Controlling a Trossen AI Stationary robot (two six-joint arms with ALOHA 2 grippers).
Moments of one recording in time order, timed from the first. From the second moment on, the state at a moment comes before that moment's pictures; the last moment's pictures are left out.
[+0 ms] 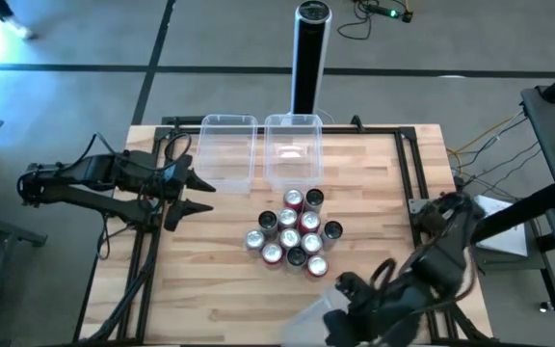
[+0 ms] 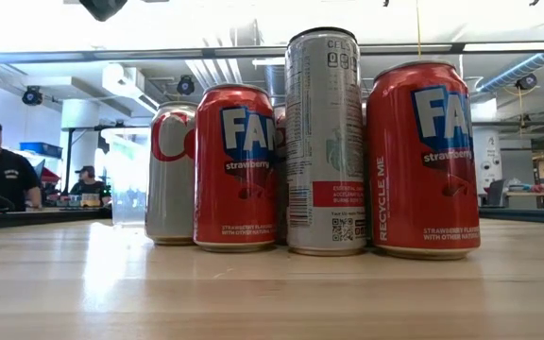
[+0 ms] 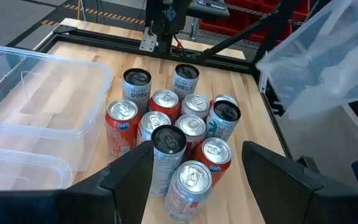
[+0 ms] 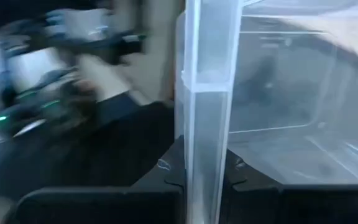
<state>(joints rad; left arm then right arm) -0.07 0.76 0.99 -0.64 0.02 -0.22 0.76 1.93 2.36 -1.04 0.14 1.86</state>
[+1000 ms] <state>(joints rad) -0.07 0.86 0.99 -0.38 -0.04 -0.44 0.43 1.66 2.35 -1.57 0.86 0.60</state>
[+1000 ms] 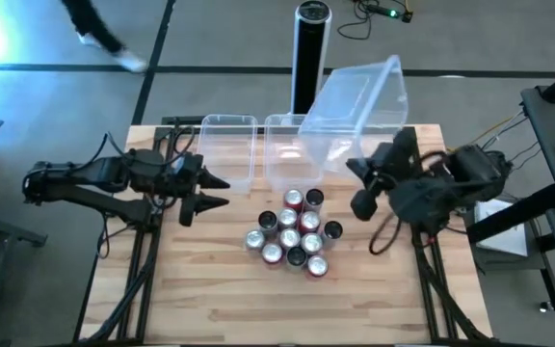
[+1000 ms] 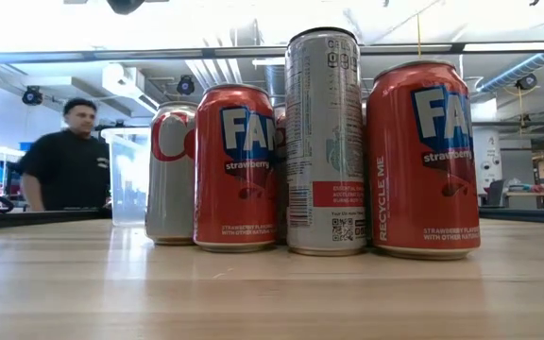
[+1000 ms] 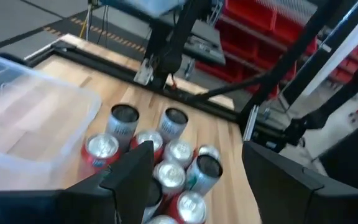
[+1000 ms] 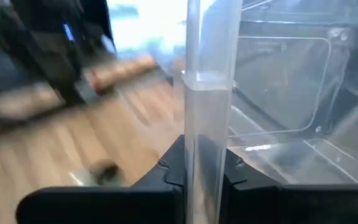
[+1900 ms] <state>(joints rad) 0.02 0.97 0.99 -0.36 -0.20 -0.47 -0.30 1.49 1.89 -1.57 0.36 -0.09</state>
